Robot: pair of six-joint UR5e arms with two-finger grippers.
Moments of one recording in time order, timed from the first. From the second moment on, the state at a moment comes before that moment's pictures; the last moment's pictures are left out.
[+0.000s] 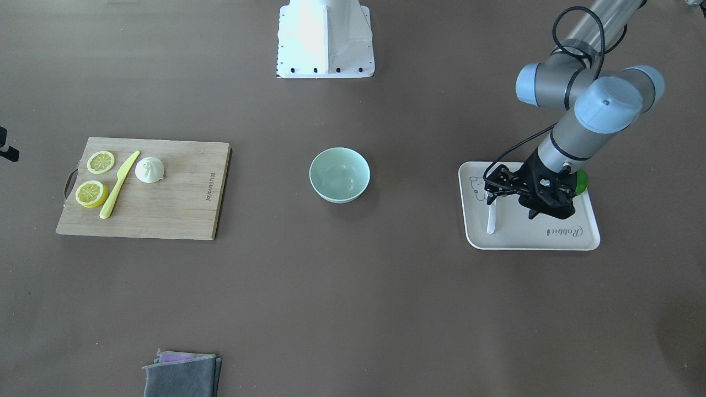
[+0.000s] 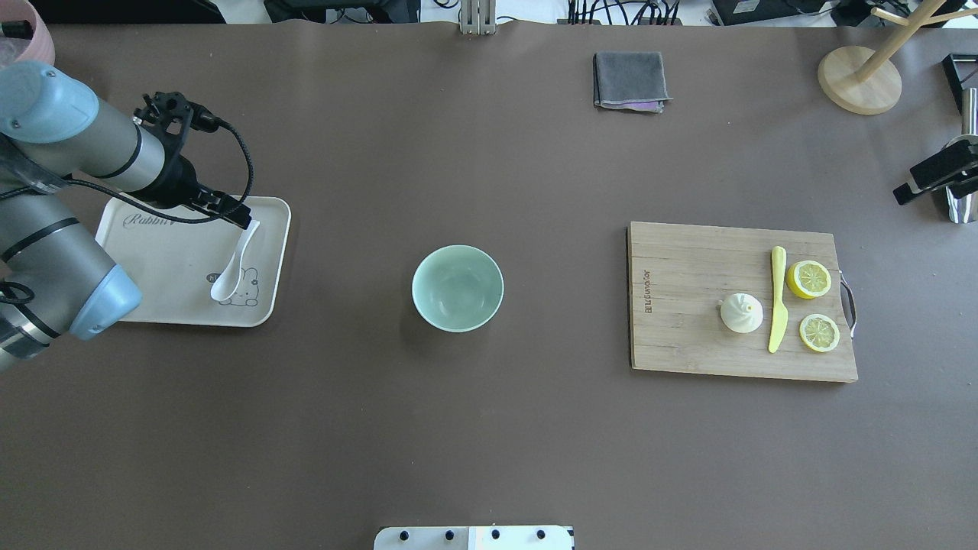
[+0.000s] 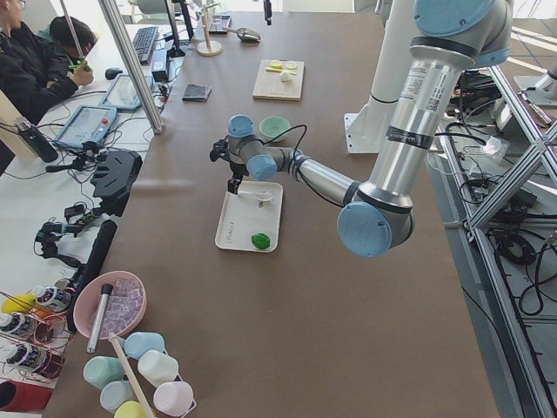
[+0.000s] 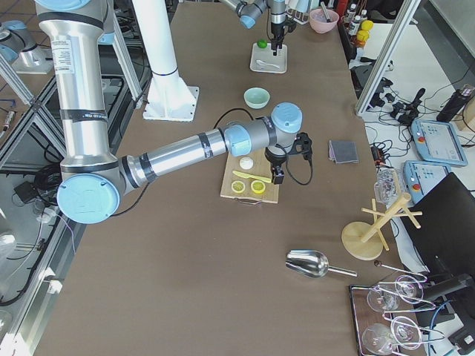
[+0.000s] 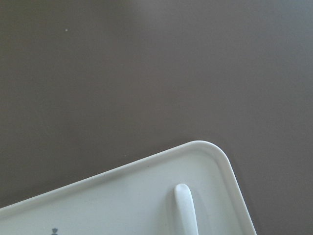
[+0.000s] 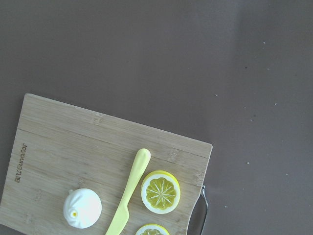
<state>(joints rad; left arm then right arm) -0.87 -1.90 -1.60 -1.99 -2.09 -0.61 1.28 -1.49 1.87 -1.60 2.48 0.27</state>
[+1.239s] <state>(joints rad) -0.80 -1.91 -1.53 -1.99 -2.05 -0.65 1.23 -1.47 1.87 -1.60 2.46 0.29</state>
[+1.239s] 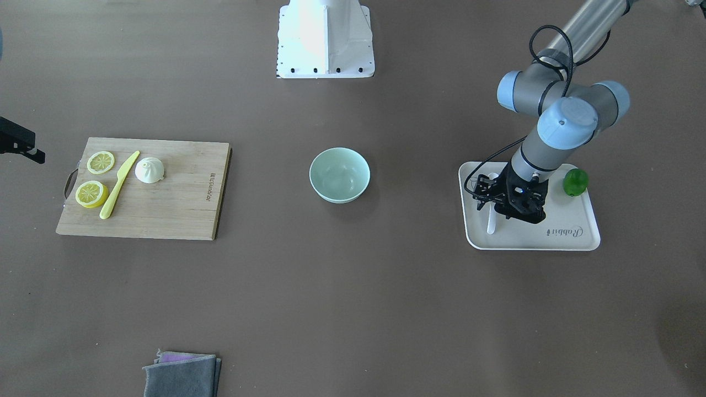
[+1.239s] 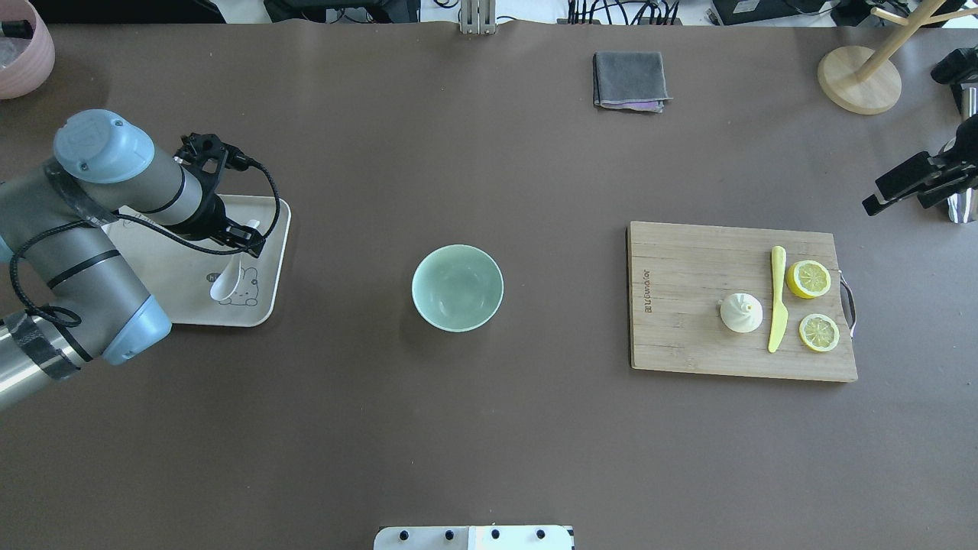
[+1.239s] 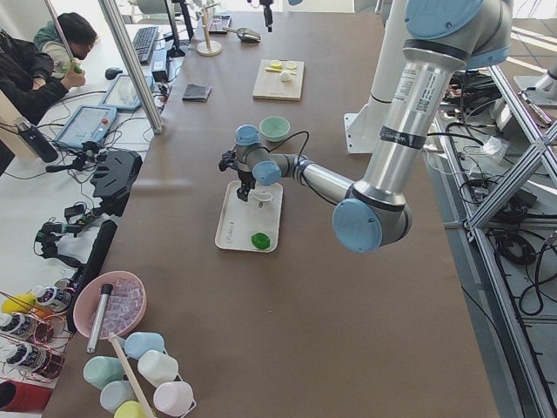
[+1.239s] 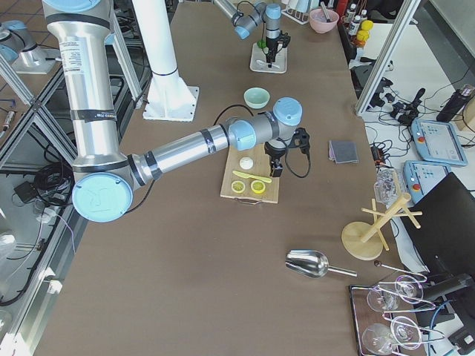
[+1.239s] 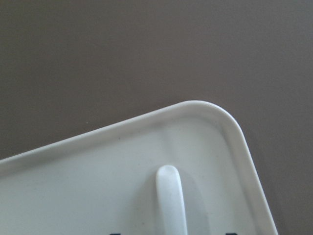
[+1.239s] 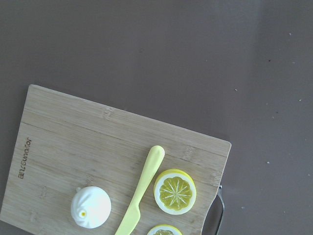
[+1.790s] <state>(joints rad) -0.80 -1.91 -1.53 -1.99 -2.05 -0.69 1.23 -1.47 1.87 -1.60 2.46 0.29</state>
